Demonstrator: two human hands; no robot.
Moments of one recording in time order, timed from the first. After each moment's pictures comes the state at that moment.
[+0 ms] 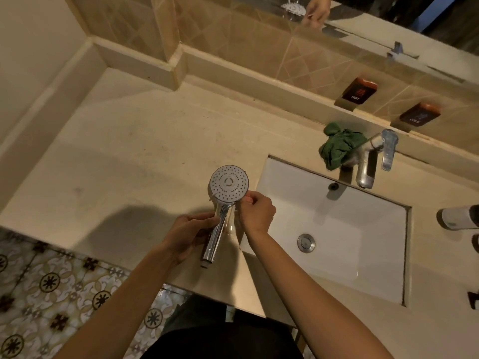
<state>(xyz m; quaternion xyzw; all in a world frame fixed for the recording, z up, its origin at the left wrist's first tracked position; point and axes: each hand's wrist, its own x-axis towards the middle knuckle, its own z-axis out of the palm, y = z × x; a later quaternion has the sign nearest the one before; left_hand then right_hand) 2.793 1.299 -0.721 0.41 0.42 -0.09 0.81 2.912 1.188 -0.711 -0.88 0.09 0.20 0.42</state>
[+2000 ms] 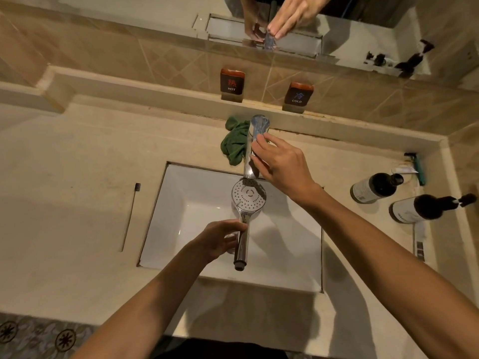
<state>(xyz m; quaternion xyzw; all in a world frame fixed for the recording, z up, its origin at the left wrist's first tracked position) 2.977 1.046 -0.734 0.39 0.38 -0.26 0.80 3.154 0.919 -0.629 -0.87 -0.46 -0.11 0.13</state>
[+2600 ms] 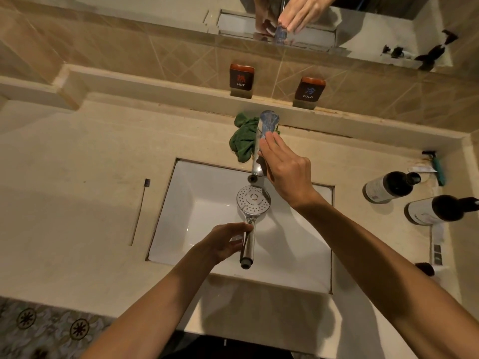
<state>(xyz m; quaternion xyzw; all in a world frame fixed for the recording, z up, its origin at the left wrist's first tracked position) 2.969 1.040 -0.741 0.34 0.45 -0.24 0.79 3.133 0.922 -0.651 -0.88 -0.43 -0.18 0.14</state>
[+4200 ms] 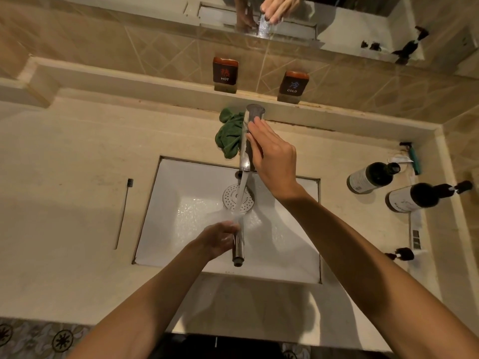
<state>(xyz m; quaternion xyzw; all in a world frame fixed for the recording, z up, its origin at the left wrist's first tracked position) 2.970 1.038 -0.773 0.31 0.42 -0.26 0.81 3.128 0.946 -0.635 -0.90 -0.30 -0.12 0.29</state>
